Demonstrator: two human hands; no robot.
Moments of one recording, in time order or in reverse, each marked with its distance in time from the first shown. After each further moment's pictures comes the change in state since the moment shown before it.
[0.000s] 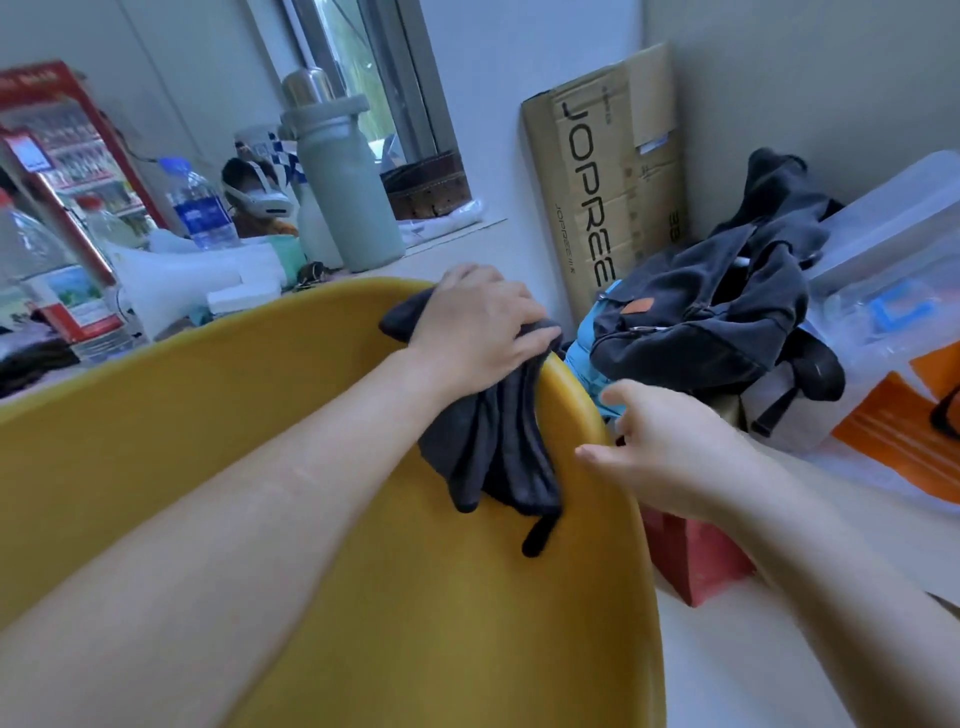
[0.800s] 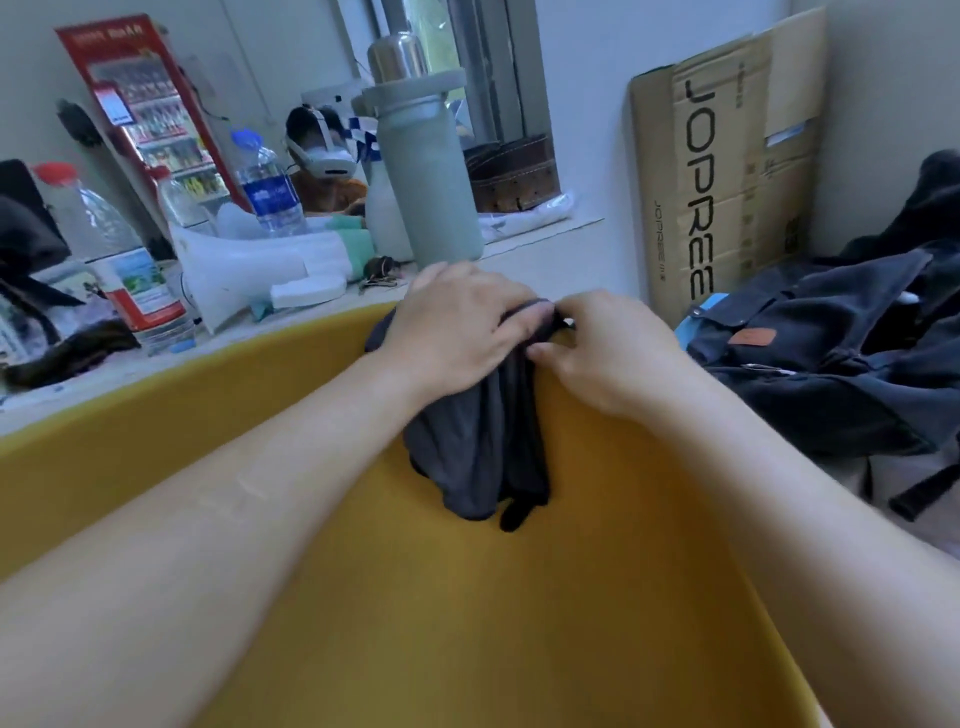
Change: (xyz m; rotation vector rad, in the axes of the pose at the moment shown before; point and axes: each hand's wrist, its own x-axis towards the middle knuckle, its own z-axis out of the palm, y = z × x) left_hand -0.016 -0.107 0.004 -0.071 0.007 -0.235; right_hand 0.146 -0.108 -0.001 0.072 0.110 -0.256
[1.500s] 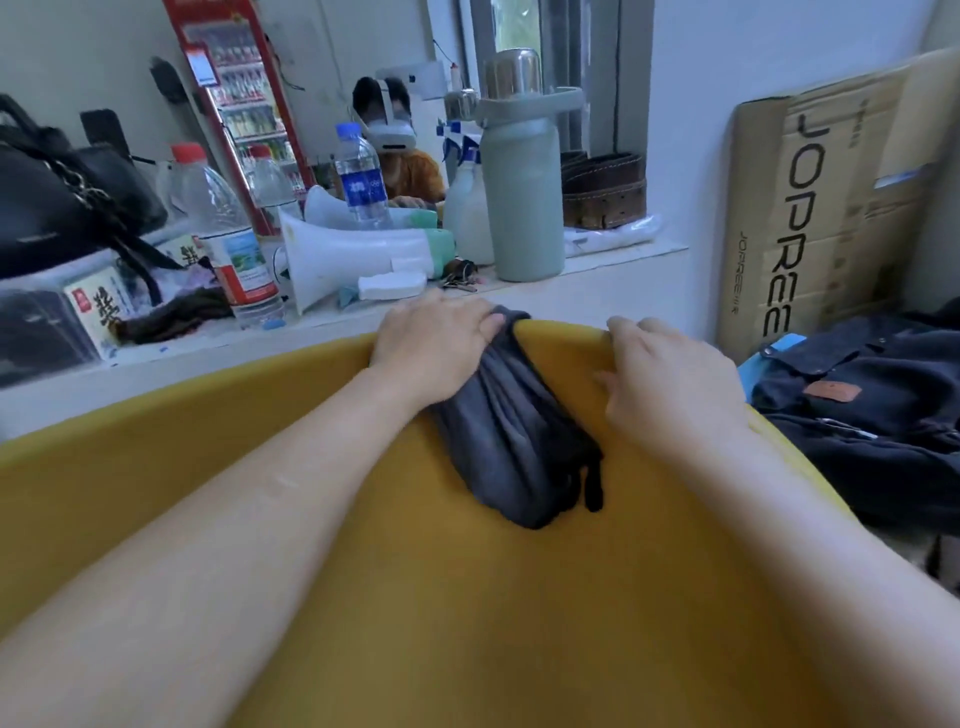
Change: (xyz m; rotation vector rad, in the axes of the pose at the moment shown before) left_hand -0.045 -0.084 -0.011 0.080 -0.159 -0.408; right_hand 0.008 -0.031 0.015 -0.453 0.135 -0.124
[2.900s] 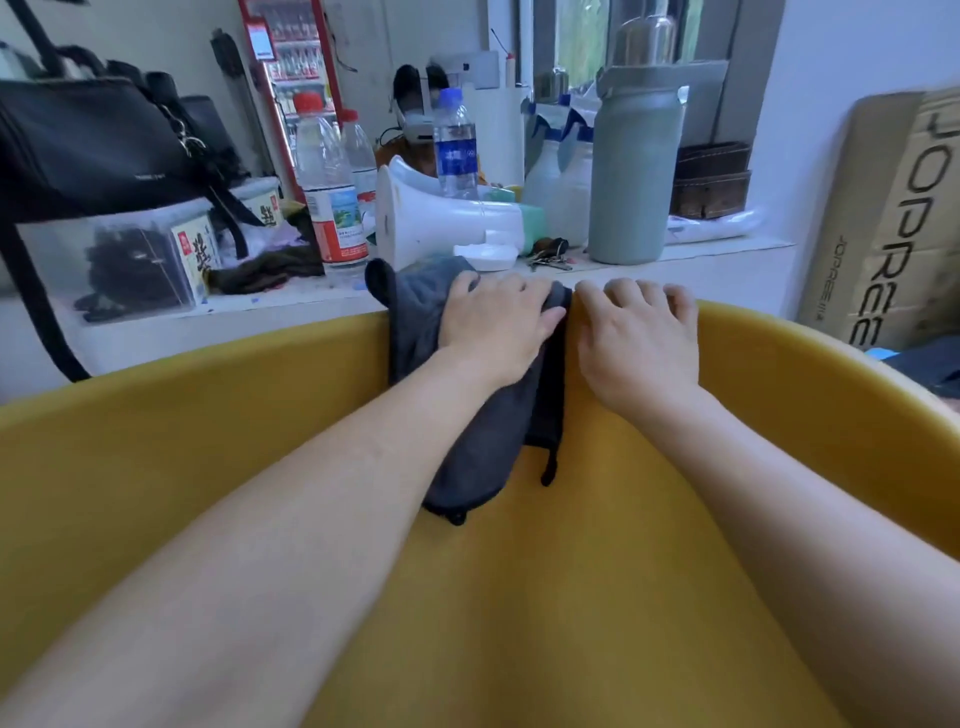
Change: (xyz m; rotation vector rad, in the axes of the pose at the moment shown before) left_hand -0.033 -0.046 0.005 0.174 -0.024 -0.015; right_hand 0.039 -0.104 0.062 -0.049 0.195 -0.123
